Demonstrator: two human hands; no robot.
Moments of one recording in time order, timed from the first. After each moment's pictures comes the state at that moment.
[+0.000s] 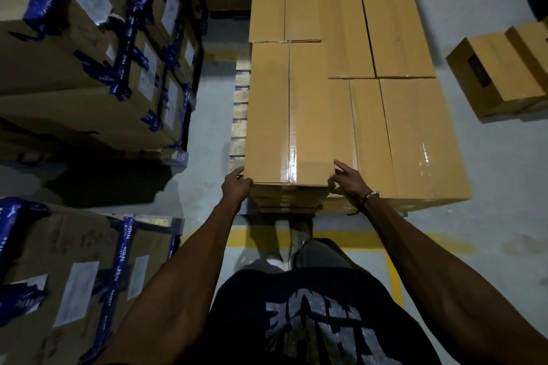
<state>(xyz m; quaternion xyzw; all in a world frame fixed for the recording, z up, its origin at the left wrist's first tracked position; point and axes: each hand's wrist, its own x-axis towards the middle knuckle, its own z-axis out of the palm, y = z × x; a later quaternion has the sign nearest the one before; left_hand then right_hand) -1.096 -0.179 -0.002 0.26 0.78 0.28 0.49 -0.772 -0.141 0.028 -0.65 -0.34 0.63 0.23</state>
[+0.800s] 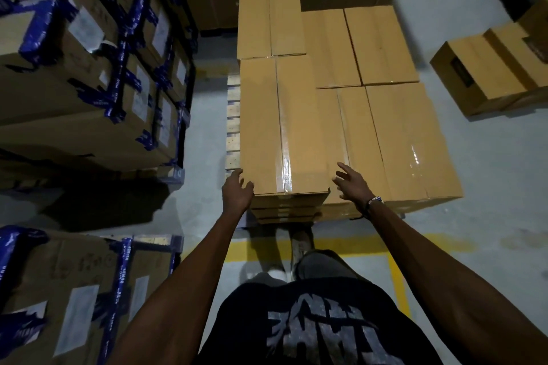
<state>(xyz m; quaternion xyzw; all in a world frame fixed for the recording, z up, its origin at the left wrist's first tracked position) -1.069 -0.179 0.055 0.43 0.77 0.25 0.39 -0.750 -0.145 0.047 -0.68 -0.39 0.57 0.24</state>
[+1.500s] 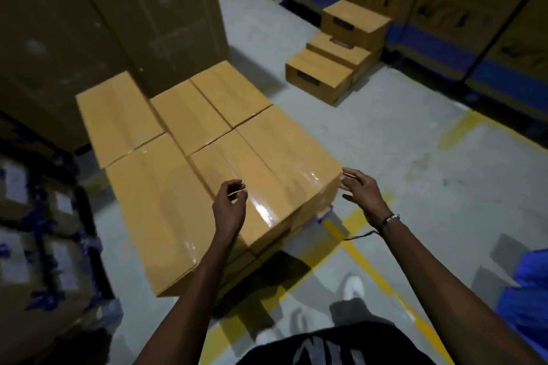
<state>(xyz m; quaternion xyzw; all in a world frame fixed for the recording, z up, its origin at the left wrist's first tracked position) -0.808 -0.153 0.159 0.61 0.55 0.34 0.47 -0.508 -0.293 0.144 -0.70 -0.19 0.42 0.55</state>
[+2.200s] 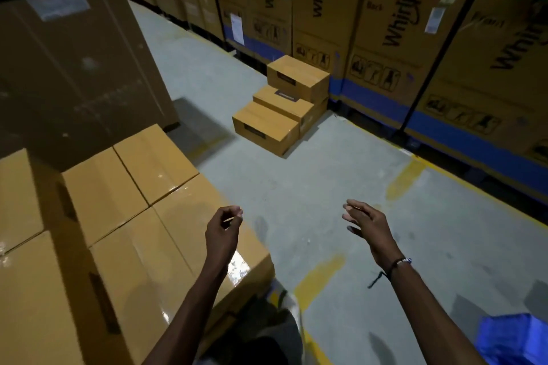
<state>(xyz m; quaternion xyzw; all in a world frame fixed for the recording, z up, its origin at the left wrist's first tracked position) -0.426 -0.115 0.170 0.61 0.50 0.34 0.52 -0.147 -0.314 0.179 -0.69 -0.12 0.36 0.61</state>
